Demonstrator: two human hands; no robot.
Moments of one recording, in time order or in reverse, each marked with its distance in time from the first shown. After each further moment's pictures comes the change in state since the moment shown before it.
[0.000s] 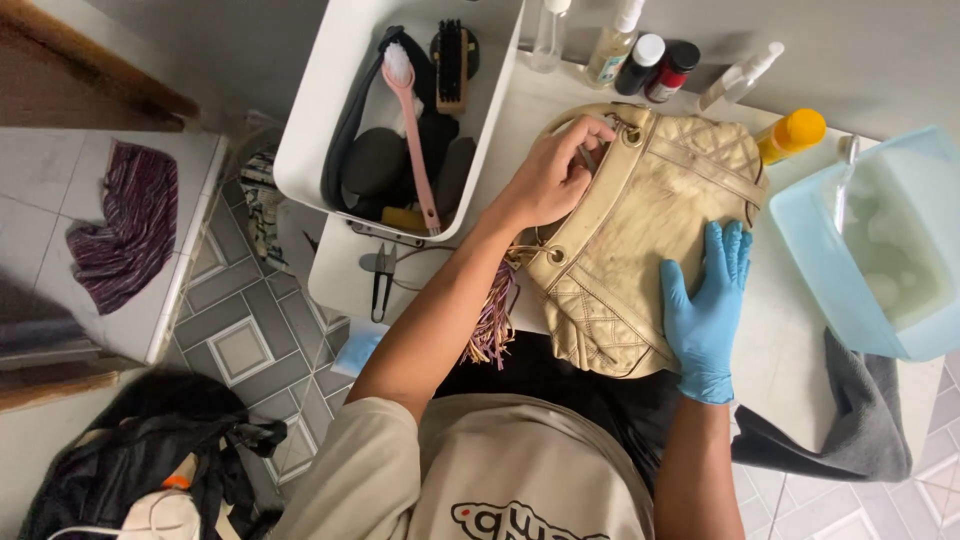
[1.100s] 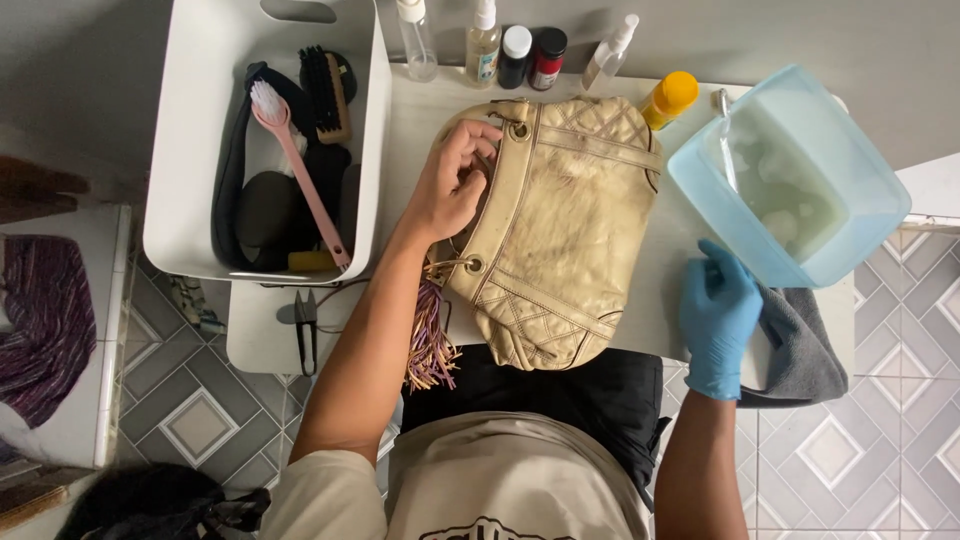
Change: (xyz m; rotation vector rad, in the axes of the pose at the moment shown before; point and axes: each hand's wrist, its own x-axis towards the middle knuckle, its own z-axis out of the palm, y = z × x) left_hand 0.006 -0.016 0.002 -0.103 -0.084 -0.010; right_hand -0.031 0.091 -0.052 -0.119 0.290 0.314
